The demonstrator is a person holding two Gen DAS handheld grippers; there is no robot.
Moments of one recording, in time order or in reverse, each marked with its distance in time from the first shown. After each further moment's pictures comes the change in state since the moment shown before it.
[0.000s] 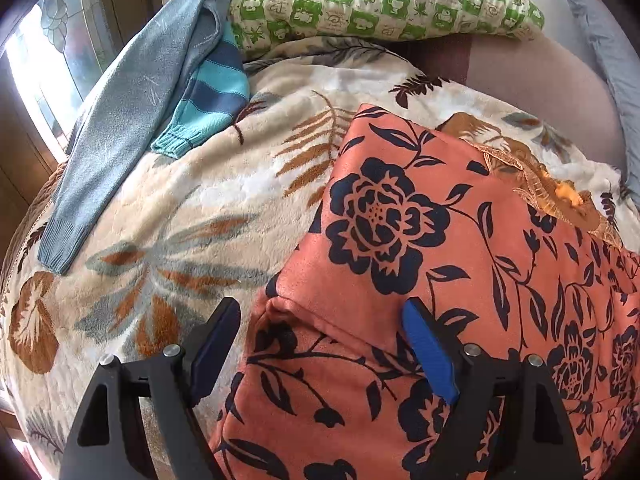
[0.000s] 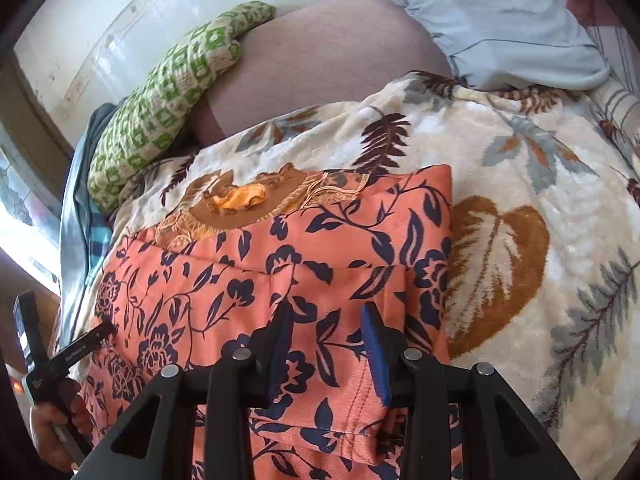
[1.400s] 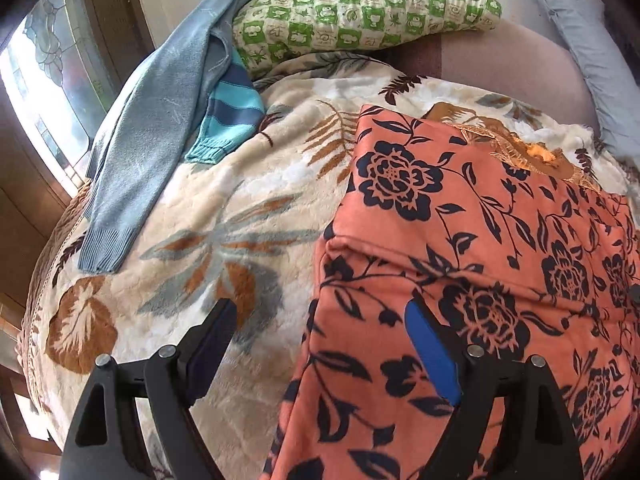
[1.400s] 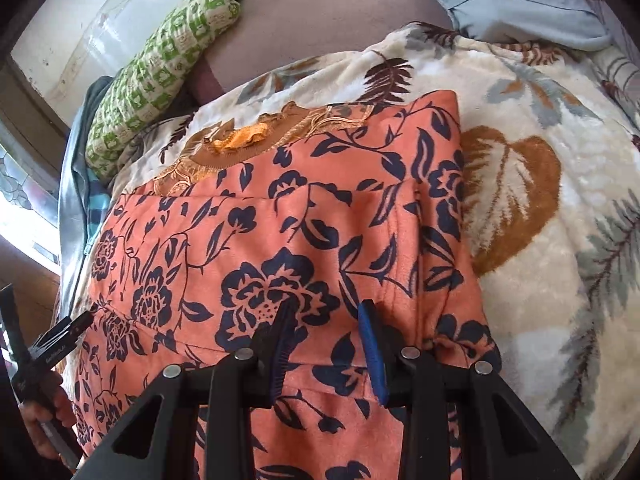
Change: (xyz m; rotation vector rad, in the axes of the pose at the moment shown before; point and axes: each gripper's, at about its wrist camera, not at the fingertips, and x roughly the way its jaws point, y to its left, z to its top) left arm -0.053 0.033 -0.043 0.123 -0.055 -0.001; right arm -0.005 -0.001 -0.042 0.070 0.076 0.000
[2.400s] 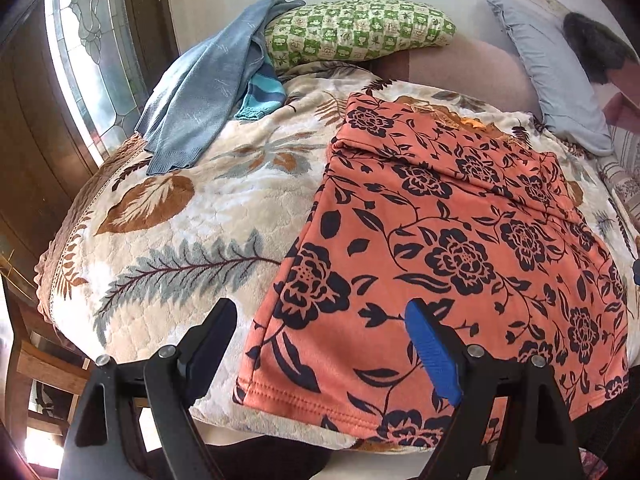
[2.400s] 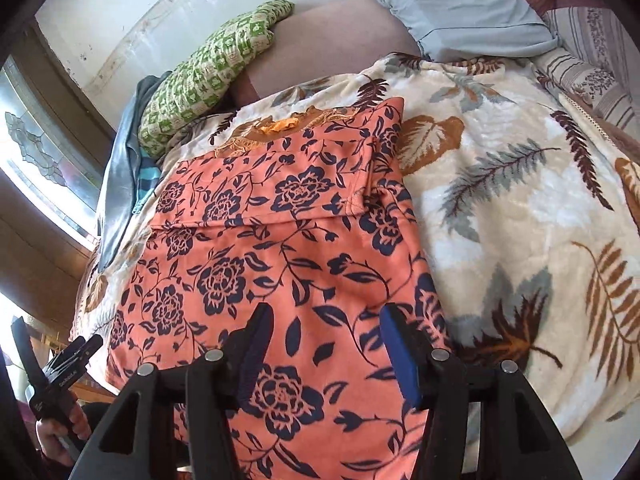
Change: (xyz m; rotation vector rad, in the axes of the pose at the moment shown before) left arm -0.135 0.029 -0.141 -0.008 -0.046 -0.064; right arm -0.156 -0.019 -0.124 -0.037 -0.049 0.051
